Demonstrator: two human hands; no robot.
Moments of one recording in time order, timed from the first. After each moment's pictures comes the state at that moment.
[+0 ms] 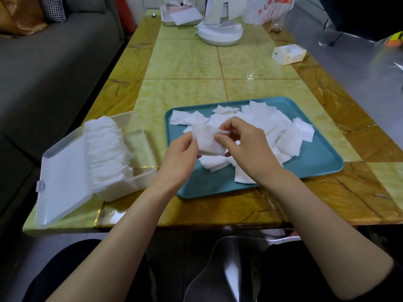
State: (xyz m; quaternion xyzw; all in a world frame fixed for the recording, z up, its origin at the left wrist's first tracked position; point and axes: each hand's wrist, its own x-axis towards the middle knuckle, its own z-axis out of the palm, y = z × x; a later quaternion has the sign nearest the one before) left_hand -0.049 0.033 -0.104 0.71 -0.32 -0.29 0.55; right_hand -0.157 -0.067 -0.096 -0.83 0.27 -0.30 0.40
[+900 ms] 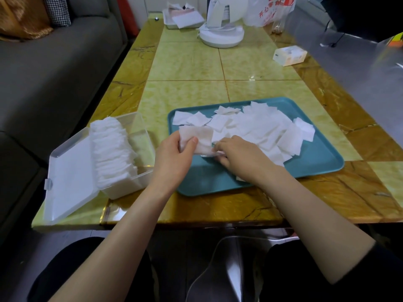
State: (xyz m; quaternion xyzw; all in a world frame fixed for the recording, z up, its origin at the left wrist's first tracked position) left_hand -0.043 0.045 -0.104 0.76 -0.34 -0.15 0.53; right_hand -0.151 -0.078 -0.118 -0.97 0.22 -0.05 0.08
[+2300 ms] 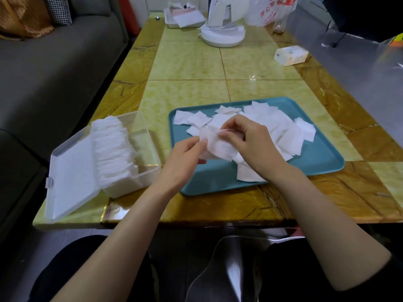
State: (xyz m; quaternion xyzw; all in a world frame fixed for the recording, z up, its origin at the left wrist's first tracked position) left_hand -0.051 0.041 -0.102 0.69 -0.34 -0.32 0.55; right_hand -0.161 -0.072 -0.090 -0.83 0.23 -0.29 0.41
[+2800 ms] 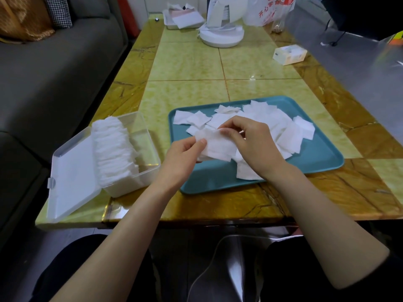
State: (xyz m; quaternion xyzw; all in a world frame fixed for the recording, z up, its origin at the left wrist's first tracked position) left_hand -0.048 0.041 -0.107 0.71 -0.33 -0.29 0.55; right_hand -0.162 -0.070 -0.091 -0.86 0.23 -0.32 0.34
